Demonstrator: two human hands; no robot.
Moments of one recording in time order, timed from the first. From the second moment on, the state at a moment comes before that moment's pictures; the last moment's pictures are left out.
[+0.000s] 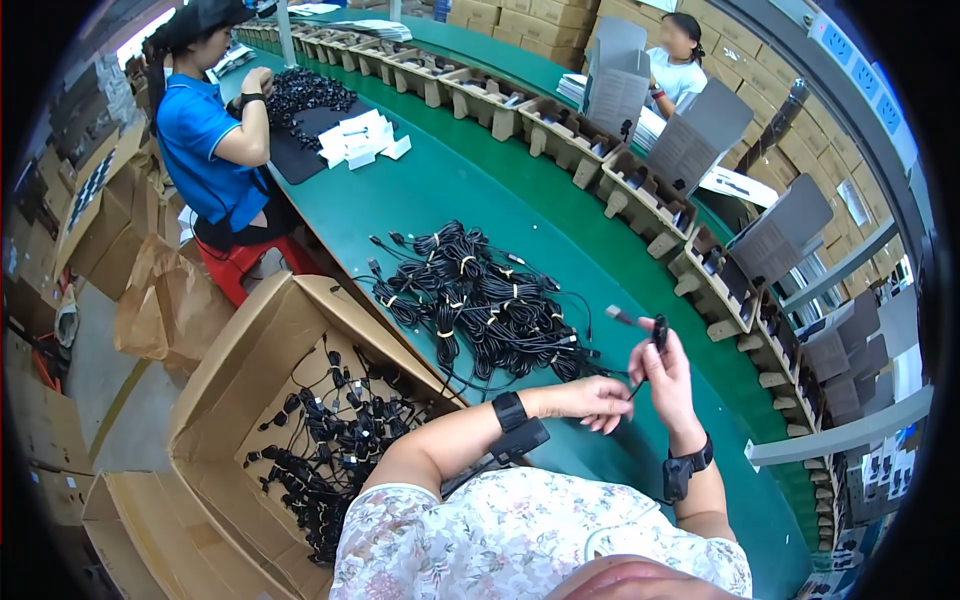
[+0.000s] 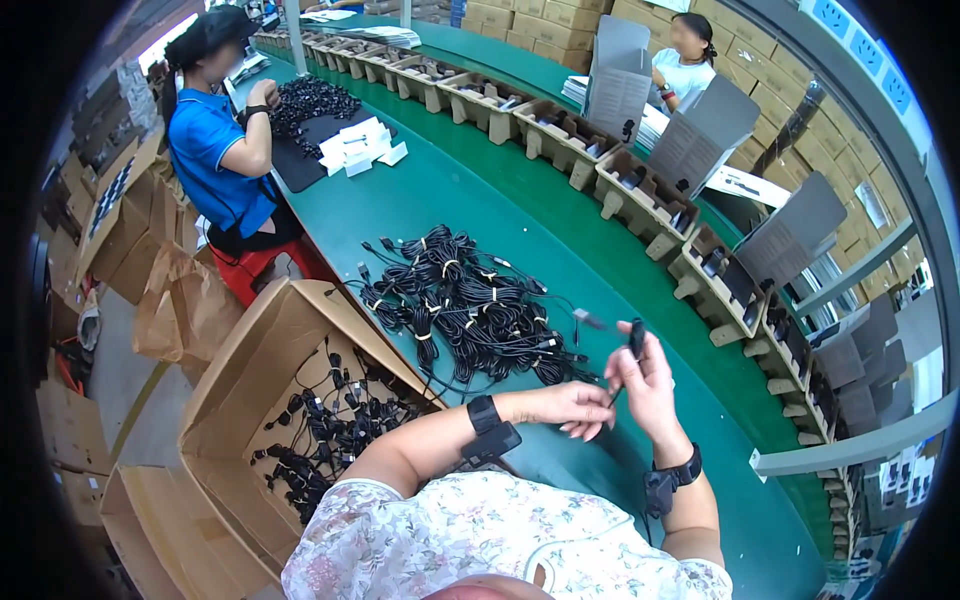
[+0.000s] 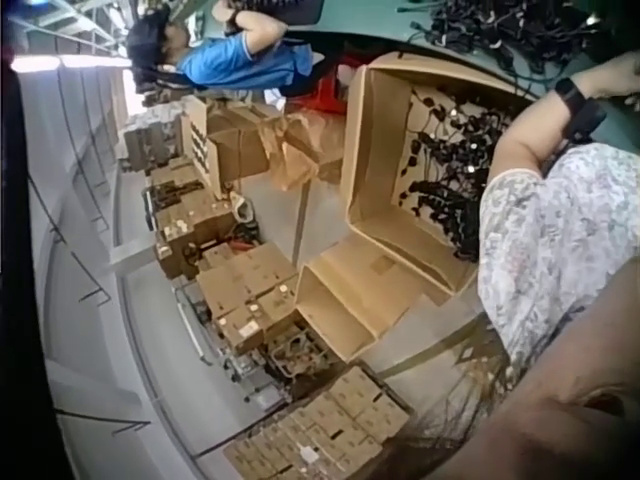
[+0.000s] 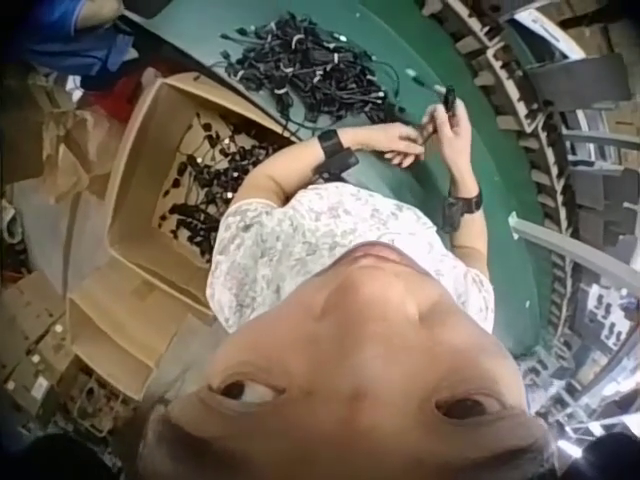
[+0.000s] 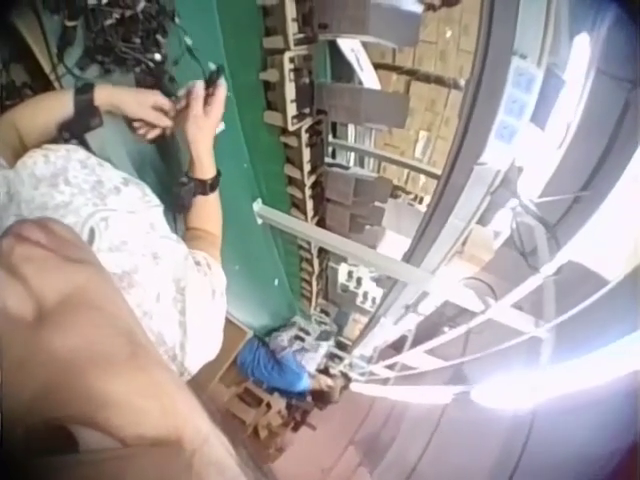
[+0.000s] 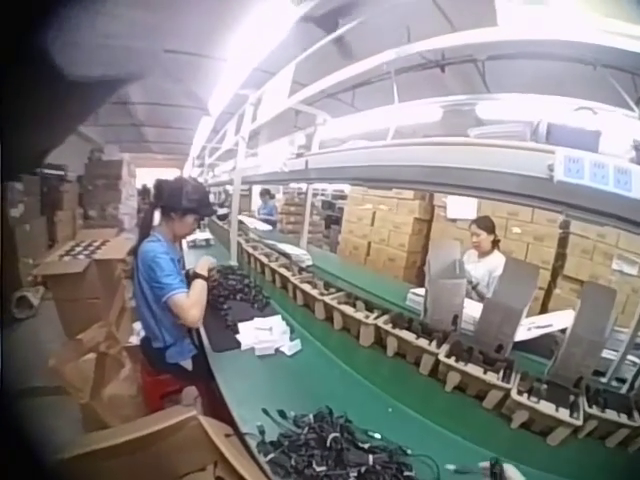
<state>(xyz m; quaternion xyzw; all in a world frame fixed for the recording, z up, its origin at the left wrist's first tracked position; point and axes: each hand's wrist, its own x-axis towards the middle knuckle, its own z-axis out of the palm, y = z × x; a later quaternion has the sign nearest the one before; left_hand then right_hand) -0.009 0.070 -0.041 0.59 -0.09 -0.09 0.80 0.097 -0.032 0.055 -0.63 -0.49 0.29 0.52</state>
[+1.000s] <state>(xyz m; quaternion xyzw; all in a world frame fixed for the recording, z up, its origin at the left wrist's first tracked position) -0.009 0.064 -0.057 0.54 0.10 0.20 0.81 0.192 -0.048 0.060 -0.73 -0.47 0.18 0.45</state>
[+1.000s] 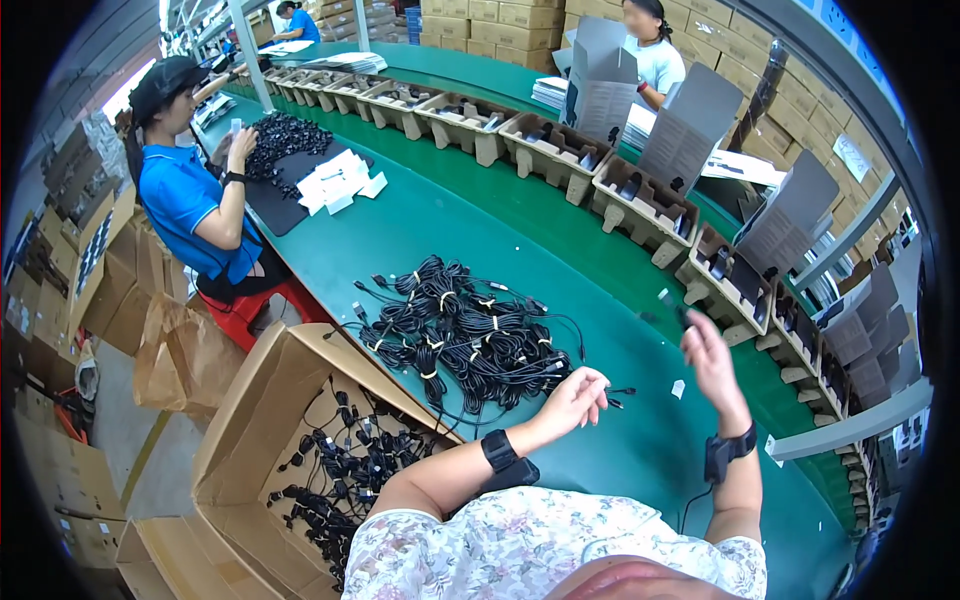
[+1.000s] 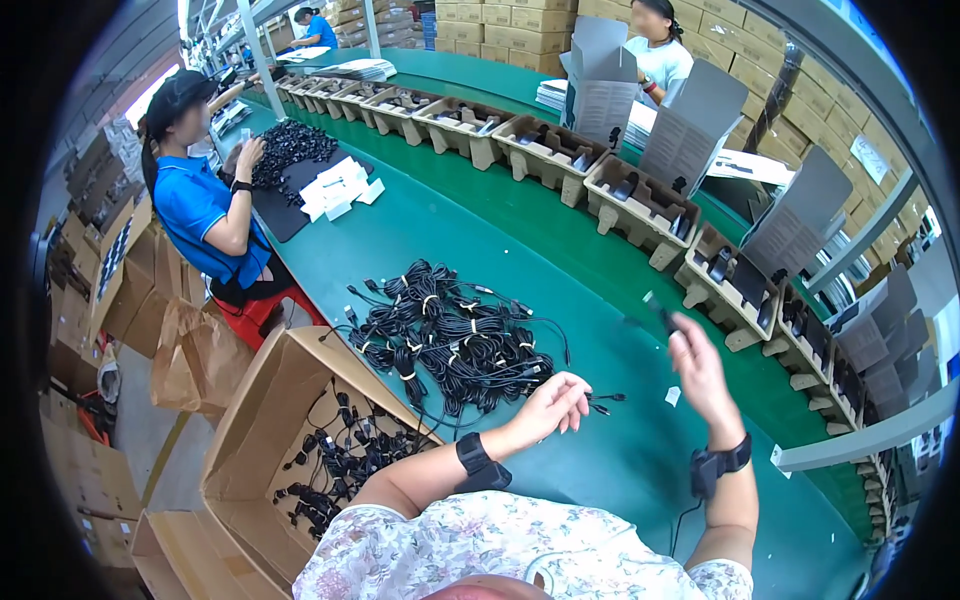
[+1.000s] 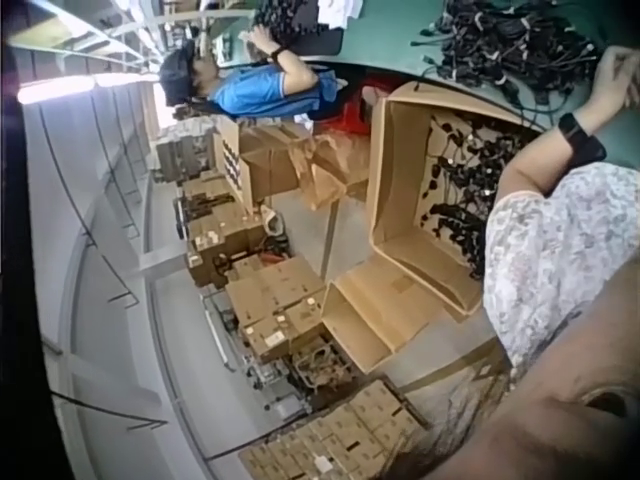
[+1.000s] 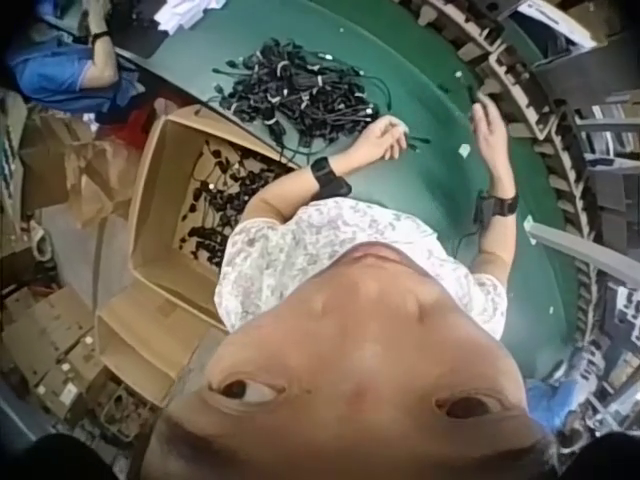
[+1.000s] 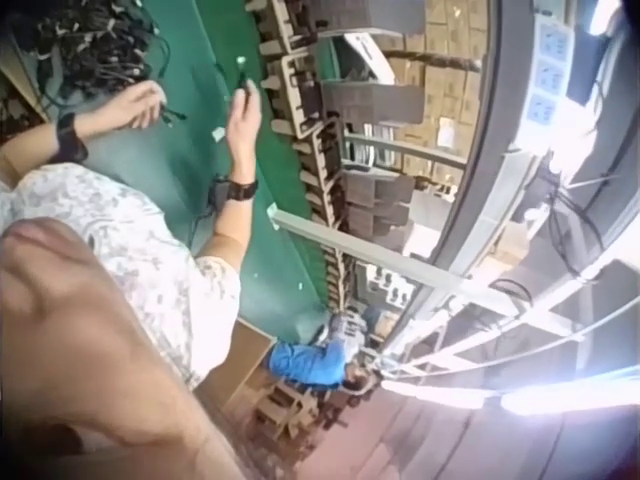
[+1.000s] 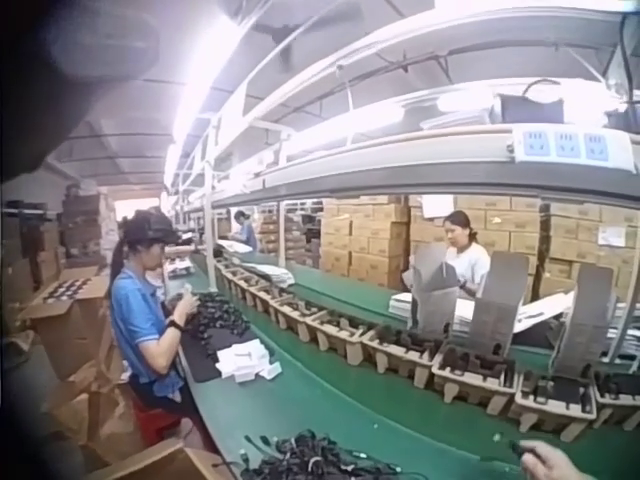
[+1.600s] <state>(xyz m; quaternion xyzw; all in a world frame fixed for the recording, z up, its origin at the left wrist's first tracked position) -0.006 0.072 -0.051 0.53 0.13 0.16 0.82 0.357 0.042 0.111 -0.85 -0.46 -0.18 0.18</state>
